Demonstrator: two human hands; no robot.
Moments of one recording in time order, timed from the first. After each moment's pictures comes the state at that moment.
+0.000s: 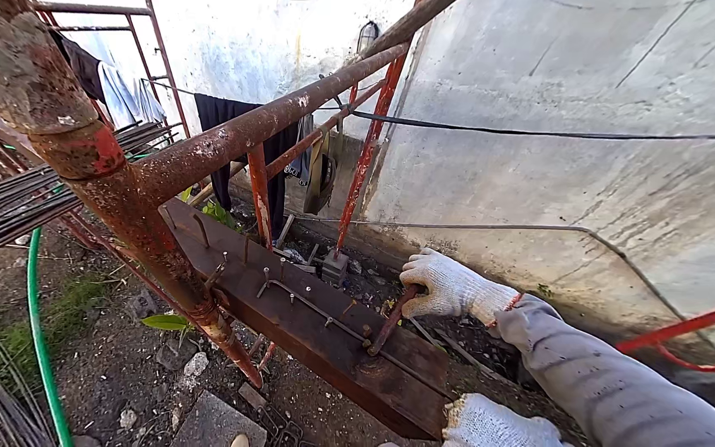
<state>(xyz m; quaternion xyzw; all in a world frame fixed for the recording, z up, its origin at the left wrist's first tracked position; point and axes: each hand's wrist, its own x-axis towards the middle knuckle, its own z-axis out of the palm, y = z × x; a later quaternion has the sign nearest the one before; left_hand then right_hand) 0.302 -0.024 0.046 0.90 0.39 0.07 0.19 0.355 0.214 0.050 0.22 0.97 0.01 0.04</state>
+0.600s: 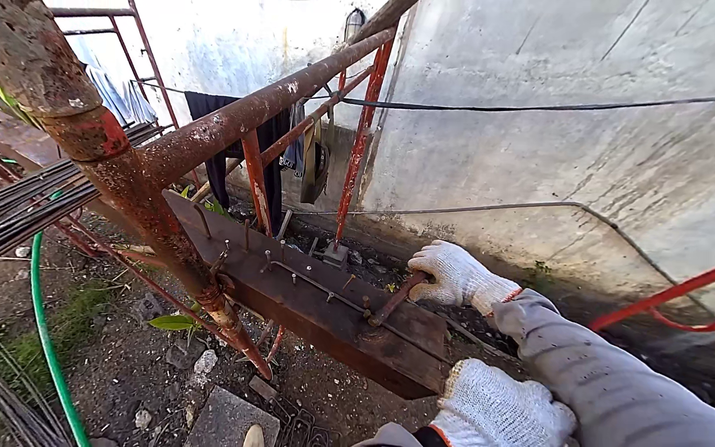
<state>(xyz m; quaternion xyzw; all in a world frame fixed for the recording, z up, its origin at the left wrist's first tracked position) 0.299 -0.041 0.033 0.91 0.38 0.11 0.13 0.376 0.184 0.030 0.27 0.96 0.08 -0.03</state>
